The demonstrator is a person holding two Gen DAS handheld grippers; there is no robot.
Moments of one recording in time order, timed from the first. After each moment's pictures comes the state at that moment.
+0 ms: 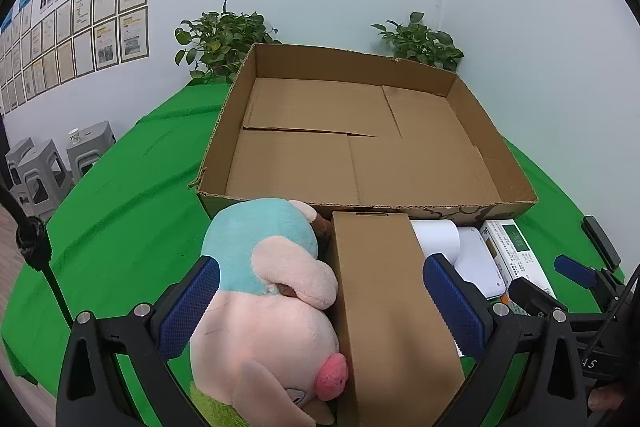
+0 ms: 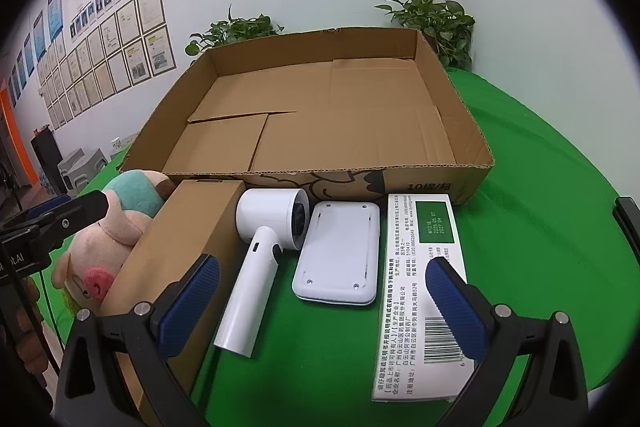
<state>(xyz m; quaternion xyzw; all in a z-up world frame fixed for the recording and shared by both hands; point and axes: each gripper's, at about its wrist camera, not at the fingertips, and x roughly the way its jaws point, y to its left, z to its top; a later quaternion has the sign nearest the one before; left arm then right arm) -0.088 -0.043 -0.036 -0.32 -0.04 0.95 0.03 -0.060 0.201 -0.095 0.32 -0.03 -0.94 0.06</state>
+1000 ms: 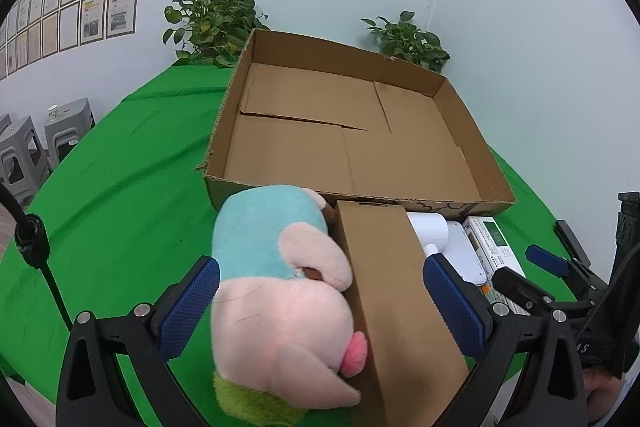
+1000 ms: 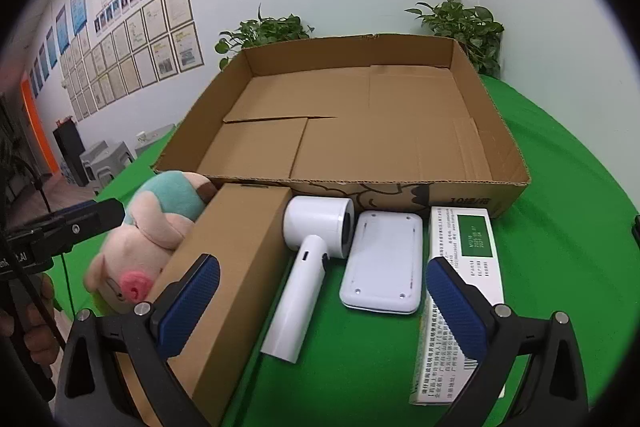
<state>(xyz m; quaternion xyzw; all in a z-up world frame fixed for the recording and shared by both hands) -0.081 -0.085 -0.035 -0.34 -0.09 0.93 0.08 -0.060 0.179 -0.081 0.32 -0.03 -0.94 0.11</state>
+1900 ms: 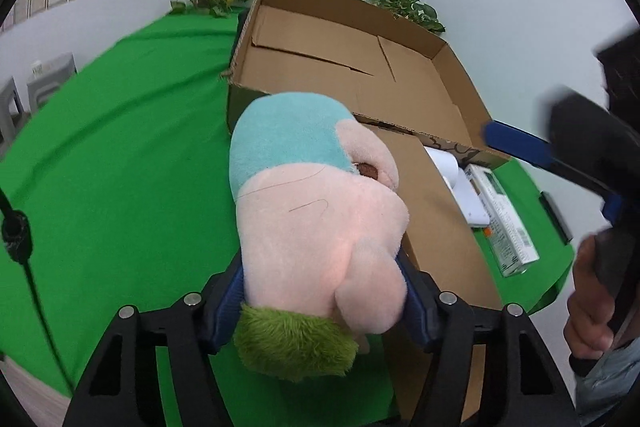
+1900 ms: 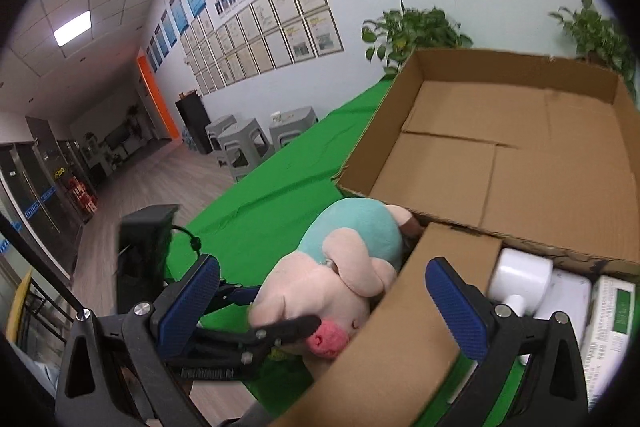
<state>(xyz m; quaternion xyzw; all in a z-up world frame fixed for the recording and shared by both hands) -0.051 -0.125 -0.084 -0.39 -0.10 0.91 0.11 -0.079 0.074 -0.039 0.34 -0.04 -0.87 0.36</state>
